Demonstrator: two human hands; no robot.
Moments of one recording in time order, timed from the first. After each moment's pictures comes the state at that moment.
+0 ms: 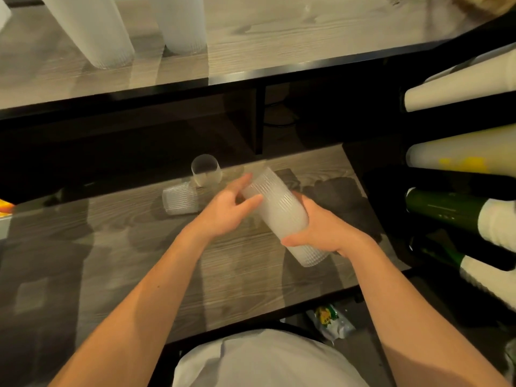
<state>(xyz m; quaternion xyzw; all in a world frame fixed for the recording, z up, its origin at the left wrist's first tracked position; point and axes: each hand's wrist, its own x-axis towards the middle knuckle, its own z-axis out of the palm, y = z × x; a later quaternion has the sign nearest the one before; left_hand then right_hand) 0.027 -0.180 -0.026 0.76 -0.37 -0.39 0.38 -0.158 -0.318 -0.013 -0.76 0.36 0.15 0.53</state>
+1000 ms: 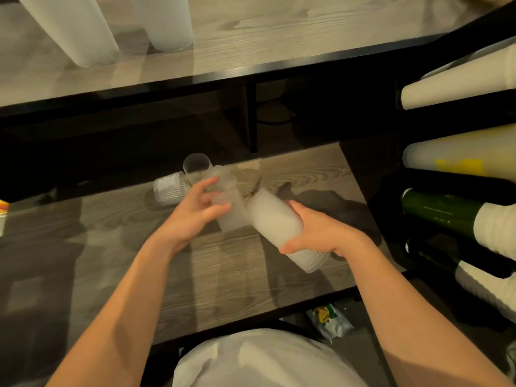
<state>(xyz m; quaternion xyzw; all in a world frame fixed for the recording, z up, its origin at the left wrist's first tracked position) 0.044 -0.151 -0.039 0.71 -0.22 -0.46 0.50 -0.164 -0.336 -0.021 -0.77 0.33 0.22 0.51</state>
